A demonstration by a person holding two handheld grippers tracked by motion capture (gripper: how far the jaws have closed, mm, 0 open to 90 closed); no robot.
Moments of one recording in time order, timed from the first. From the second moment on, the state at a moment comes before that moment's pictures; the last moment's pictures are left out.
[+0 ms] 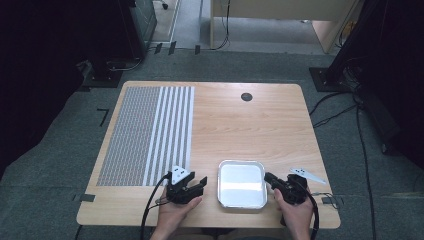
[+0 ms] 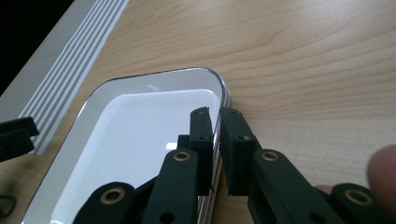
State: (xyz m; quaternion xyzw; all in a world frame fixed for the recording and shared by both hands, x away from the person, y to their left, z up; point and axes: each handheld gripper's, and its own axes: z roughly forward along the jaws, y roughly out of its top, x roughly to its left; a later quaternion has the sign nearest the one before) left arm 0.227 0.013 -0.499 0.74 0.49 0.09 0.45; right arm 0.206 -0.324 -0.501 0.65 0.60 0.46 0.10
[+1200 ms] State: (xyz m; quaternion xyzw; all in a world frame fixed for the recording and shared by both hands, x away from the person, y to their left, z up) left arm 0.221 -0.023 -0.506 0.78 0.44 0.10 0.43; right arm 0.189 -0.333 -0.503 0.65 0.55 0.52 0.06
